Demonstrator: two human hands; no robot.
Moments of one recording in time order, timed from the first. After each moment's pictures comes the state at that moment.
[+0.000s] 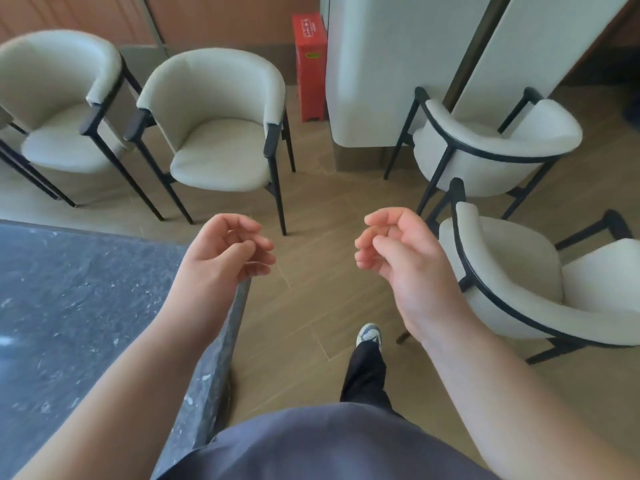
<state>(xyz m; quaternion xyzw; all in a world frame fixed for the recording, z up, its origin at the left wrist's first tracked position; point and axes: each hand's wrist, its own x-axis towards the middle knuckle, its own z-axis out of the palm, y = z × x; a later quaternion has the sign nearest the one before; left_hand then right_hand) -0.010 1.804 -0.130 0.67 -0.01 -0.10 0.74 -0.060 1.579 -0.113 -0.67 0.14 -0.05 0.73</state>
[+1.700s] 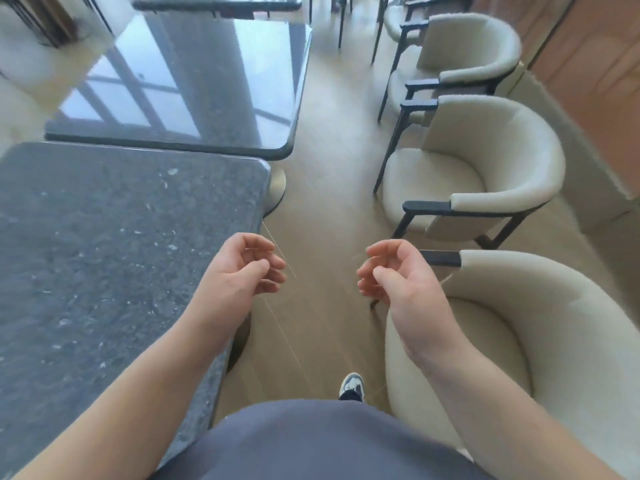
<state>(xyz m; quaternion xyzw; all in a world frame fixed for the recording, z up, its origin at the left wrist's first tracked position) 0.442 2.021 -0.157 0.52 0.50 0.37 0.58 0.655 1.945 -0.145 -0.61 -0.33 0.48 0.54</state>
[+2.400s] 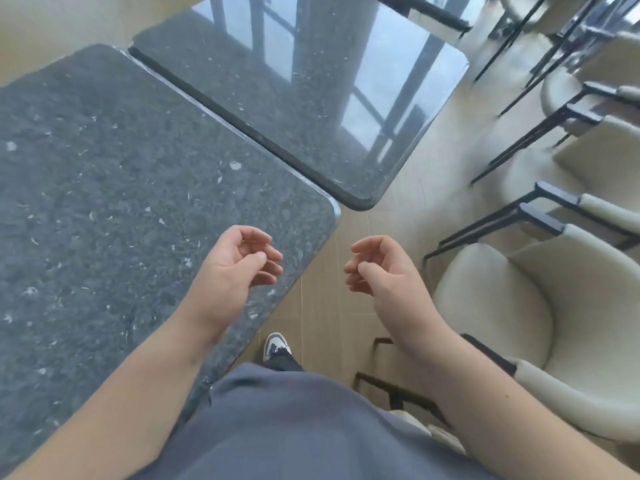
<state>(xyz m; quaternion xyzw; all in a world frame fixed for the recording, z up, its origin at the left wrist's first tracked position) 0.404 2.242 -0.220 0.32 0.58 0.52 0.54 0.618 2.288 -0.182 -0.58 -0.50 0.57 0.30</state>
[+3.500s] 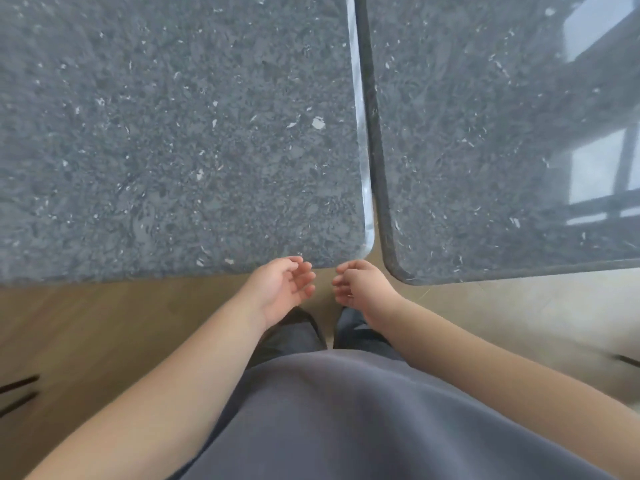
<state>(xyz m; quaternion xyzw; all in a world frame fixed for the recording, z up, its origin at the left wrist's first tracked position) 0.552 2.410 -0.349 -0.37 0.51 0.64 0.45 0.620 2.560 -0.349 -0.51 -0.46 0.69 -0.24</state>
